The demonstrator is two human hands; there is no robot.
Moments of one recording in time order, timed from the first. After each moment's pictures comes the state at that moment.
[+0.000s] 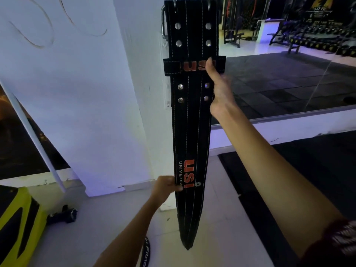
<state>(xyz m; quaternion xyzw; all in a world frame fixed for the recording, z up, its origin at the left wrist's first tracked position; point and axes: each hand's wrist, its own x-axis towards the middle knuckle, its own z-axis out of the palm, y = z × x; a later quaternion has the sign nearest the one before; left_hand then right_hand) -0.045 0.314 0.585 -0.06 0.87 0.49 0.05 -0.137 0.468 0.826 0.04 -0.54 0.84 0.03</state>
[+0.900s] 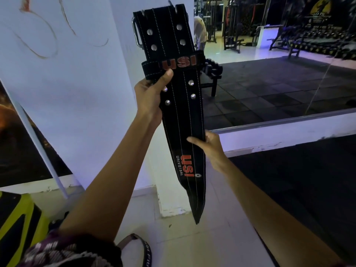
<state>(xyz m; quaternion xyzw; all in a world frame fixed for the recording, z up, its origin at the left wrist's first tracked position) -0.094 0.342 0.838 0.04 0.56 0.78 -0.26 -0.114 0.490 0.703 0.17 -0.67 0.72 -0.03</state>
